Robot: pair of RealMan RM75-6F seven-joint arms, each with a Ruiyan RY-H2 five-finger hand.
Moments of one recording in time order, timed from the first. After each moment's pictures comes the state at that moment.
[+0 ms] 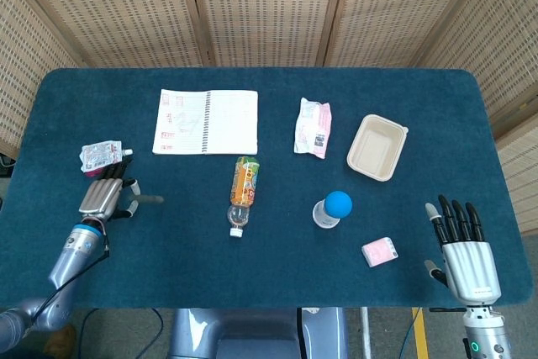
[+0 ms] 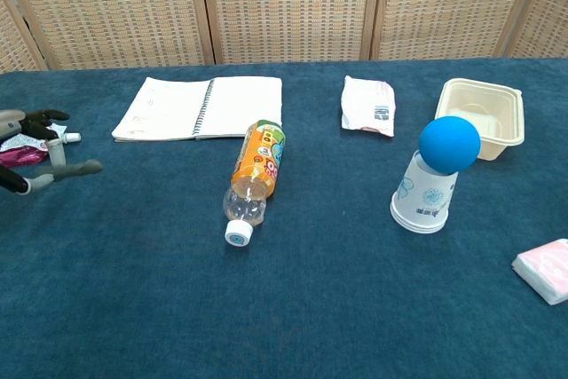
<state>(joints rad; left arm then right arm) -0.49 -1.47 -0.15 -1.28 1.21 0.96 -0.04 0.04 -1.25 0.06 -1.71 -1.63 1.58 -0.45</state>
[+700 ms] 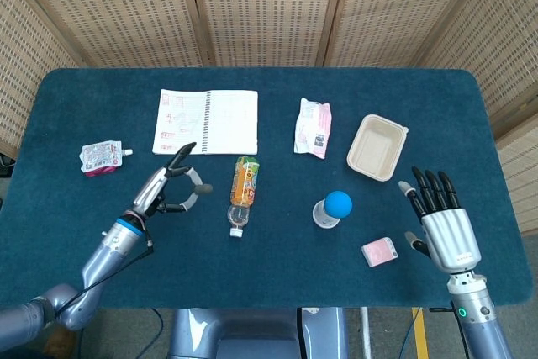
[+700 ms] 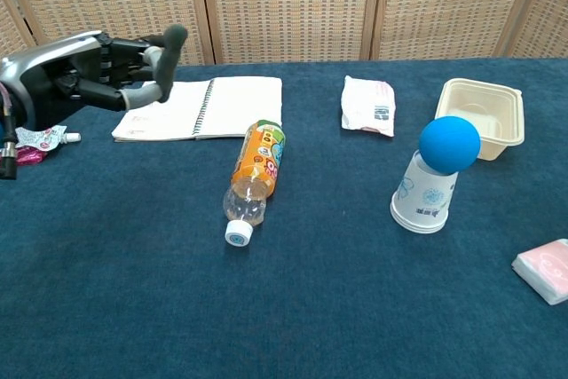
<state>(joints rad) -0.59 -1.48 -0.22 -1.50 1.44 1.01 -0.72 0.21 -1.23 0.15 -1.68 -1.64 1.45 -0.28</state>
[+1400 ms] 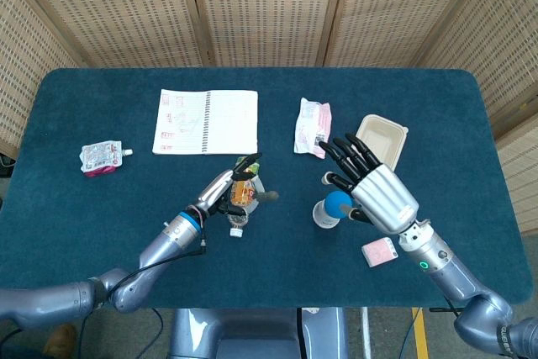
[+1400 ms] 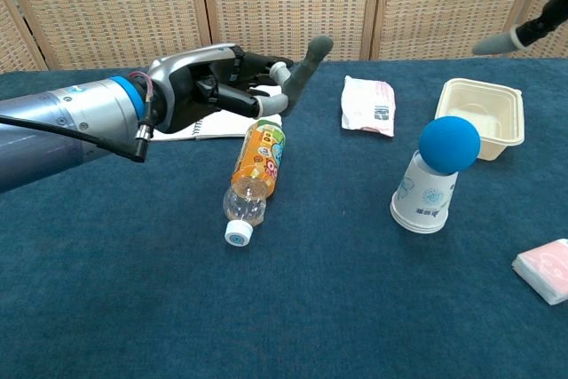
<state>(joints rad) -0.81 -1.64 -0.32 -1.54 1.18 0.80 -0.51 0.55 -1.19 0.25 -1.63 -1.82 1.28 -0.03</state>
